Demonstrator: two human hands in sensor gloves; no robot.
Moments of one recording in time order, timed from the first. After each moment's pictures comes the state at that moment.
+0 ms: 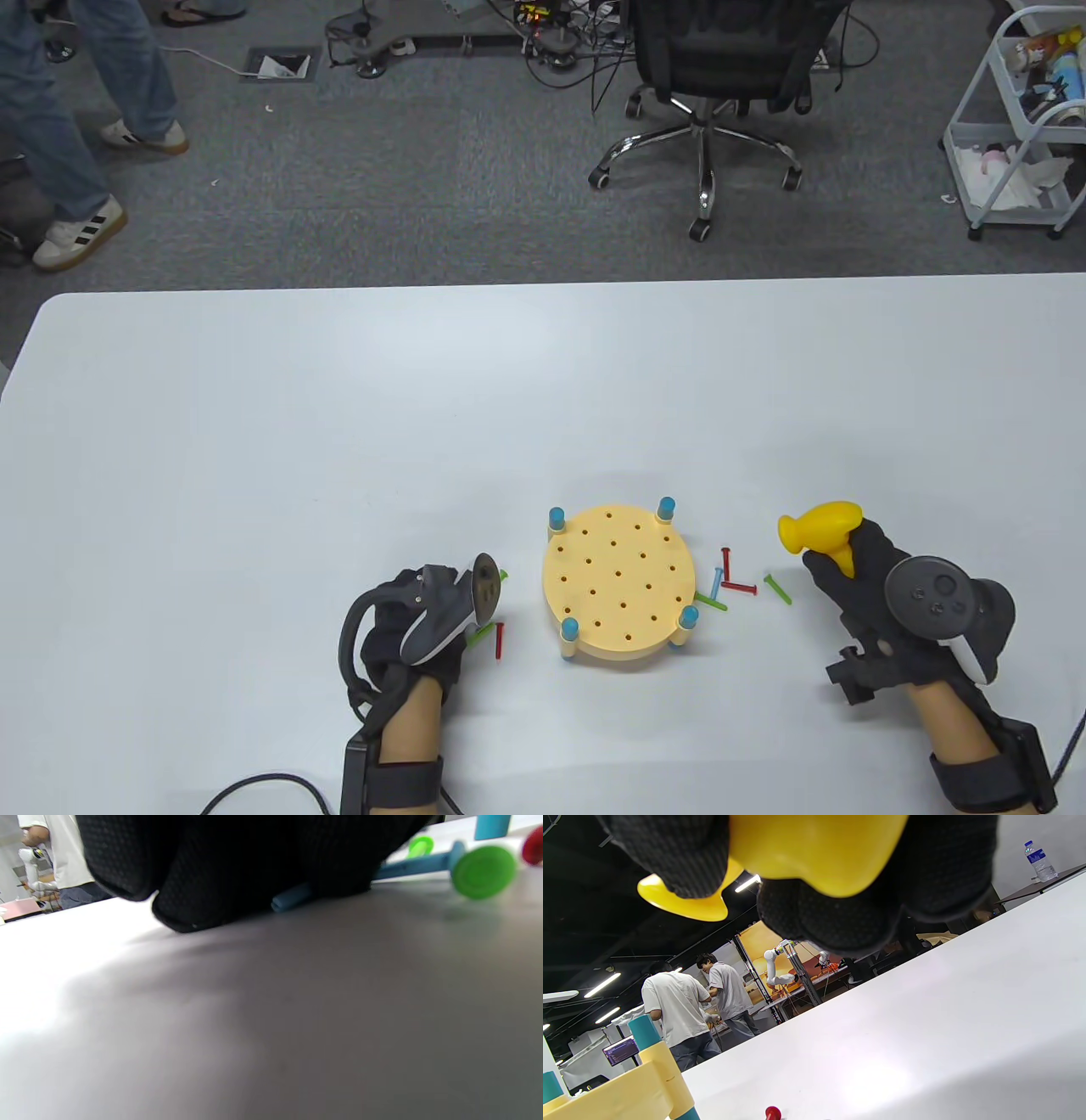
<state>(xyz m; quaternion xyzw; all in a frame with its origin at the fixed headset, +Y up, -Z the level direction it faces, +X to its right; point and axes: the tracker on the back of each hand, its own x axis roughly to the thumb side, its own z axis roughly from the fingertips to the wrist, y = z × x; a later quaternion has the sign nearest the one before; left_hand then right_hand) -0.145 -0.775 -0.249 -0.13 0.00 -0.11 0.99 0.307 -0.721 -0.218 0.00 -0.13 0.96 0.26</state>
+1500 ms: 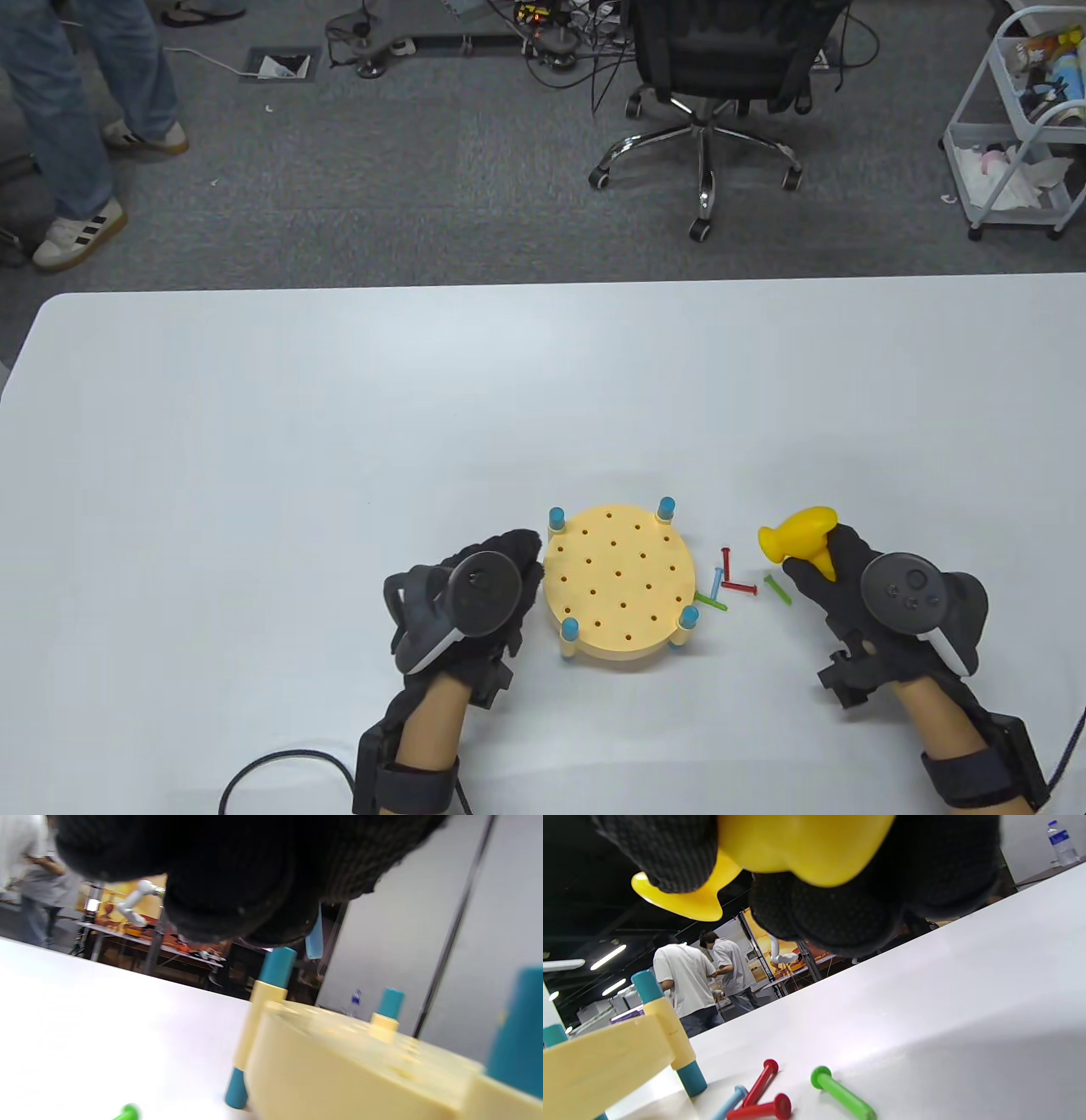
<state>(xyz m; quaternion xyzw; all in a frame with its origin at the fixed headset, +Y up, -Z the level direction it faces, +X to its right) -0.093 -0.684 -0.236 0.05 -0.16 0.15 0.98 0.292 -0.731 -0.223 0.03 -0.10 0.97 0.23</state>
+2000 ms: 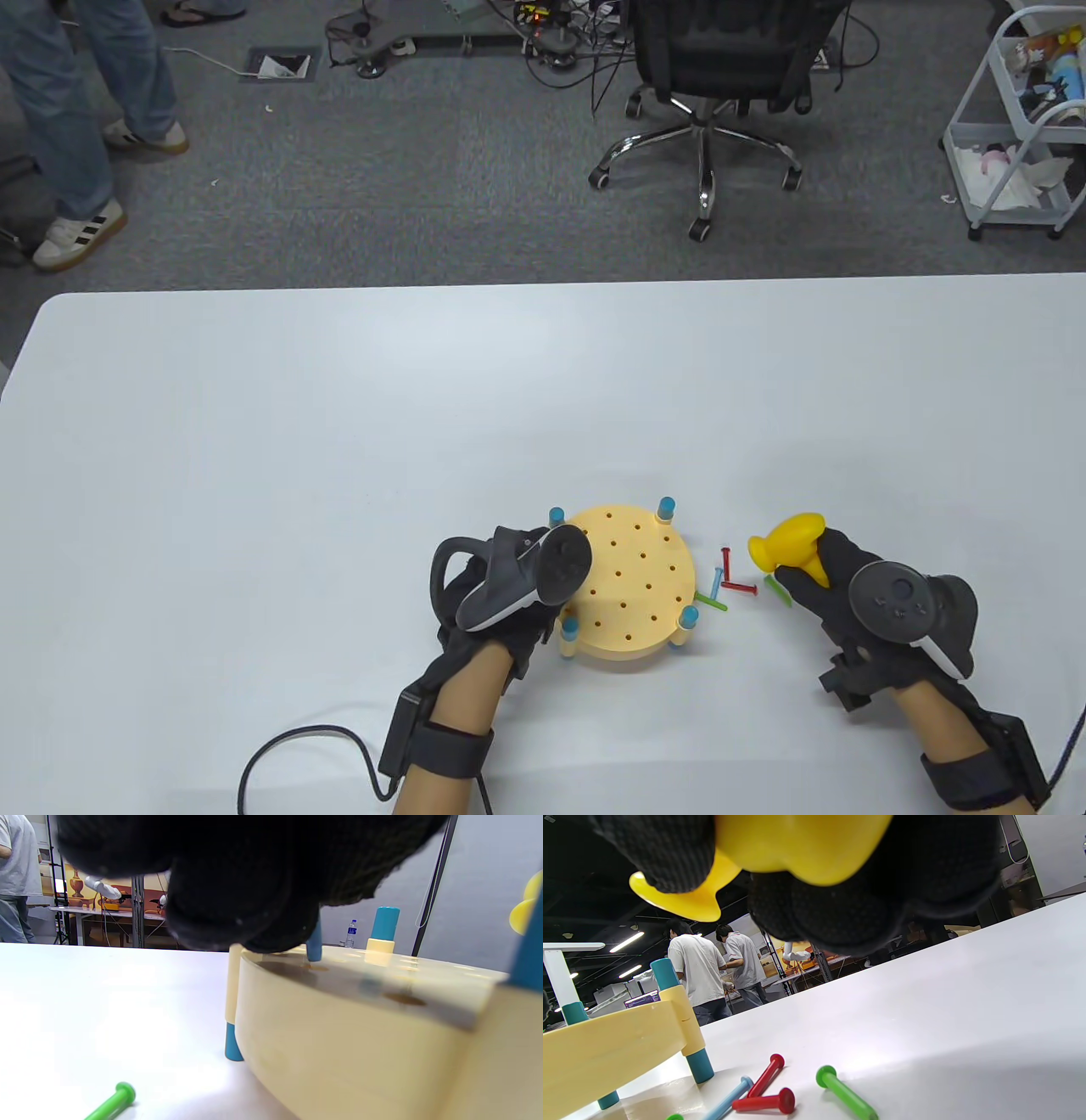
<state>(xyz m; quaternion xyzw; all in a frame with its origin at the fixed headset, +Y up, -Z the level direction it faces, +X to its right) -0.059 -0.692 -0.256 -0.02 -0.18 0.06 0.98 0.286 -0.728 -0.220 0.05 -0.11 0.97 0.21</state>
